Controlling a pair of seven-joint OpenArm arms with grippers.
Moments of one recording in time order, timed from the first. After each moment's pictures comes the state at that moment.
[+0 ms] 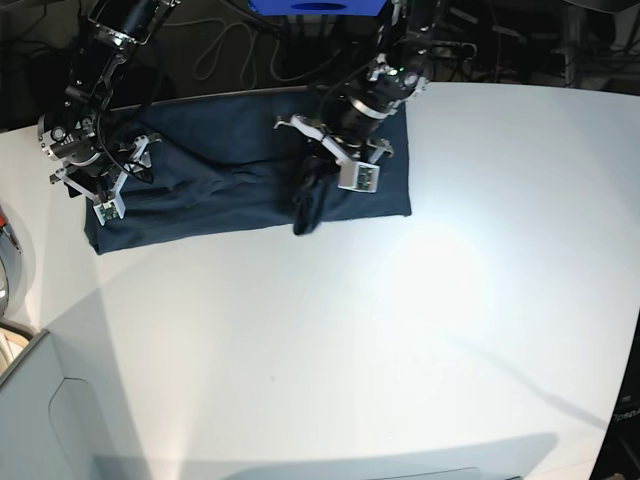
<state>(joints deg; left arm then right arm) 25.2 3.8 14.2 101.4 -15.4 -10.3 23.7 -9.1 1.7 32.0 99.7 -4.3 46.8 -57.1</state>
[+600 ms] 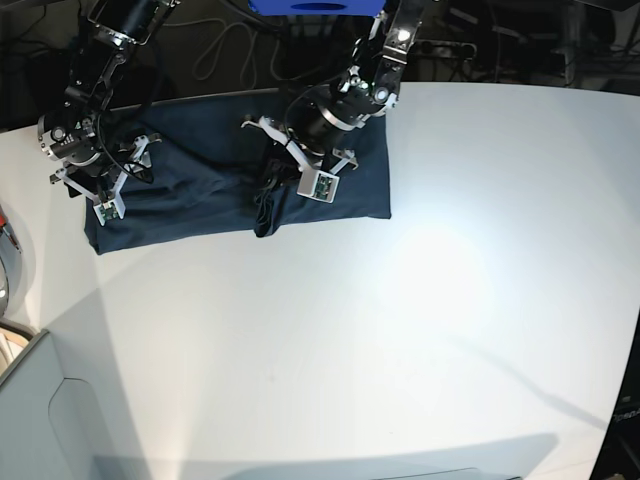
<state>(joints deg) 19.5 4.1 20.2 96.6 -15.4 -10.3 23.4 -9.1 1.7 32.0 99.6 -4.3 46.8 -57.1</state>
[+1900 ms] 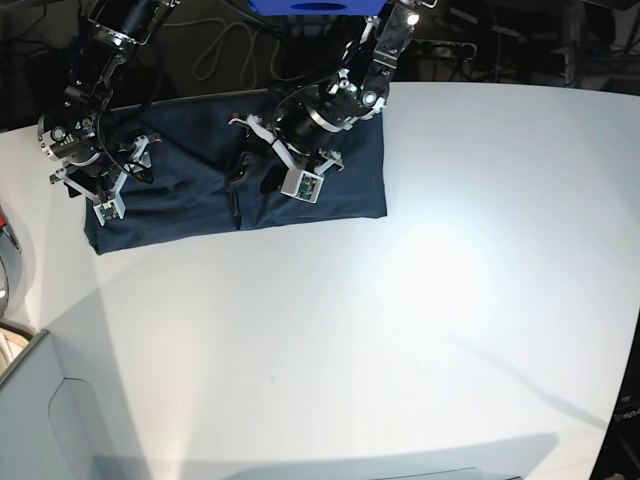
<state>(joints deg) 18.4 4.7 23.3 96.3 -15.8 -10.2 23.7 -9.1 1.7 32.0 99.6 -4.3 46.8 -57.1</state>
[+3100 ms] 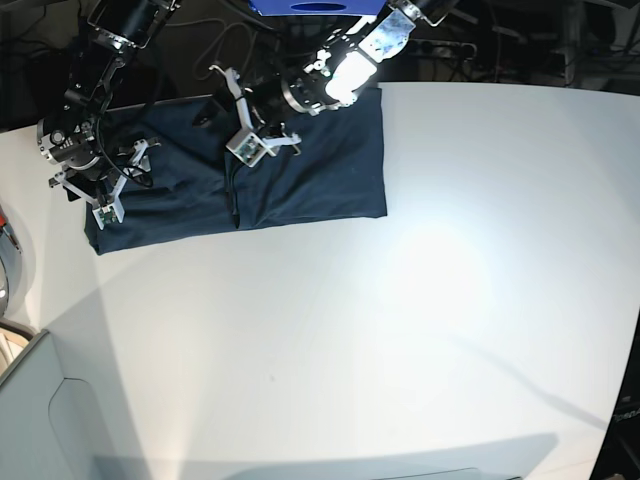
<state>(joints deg) 11.1 -3.5 43.3 90.2 -16.0 -10.9 23.9 -8.1 1.7 32.0 99.6 -4.3 46.8 -57.5</state>
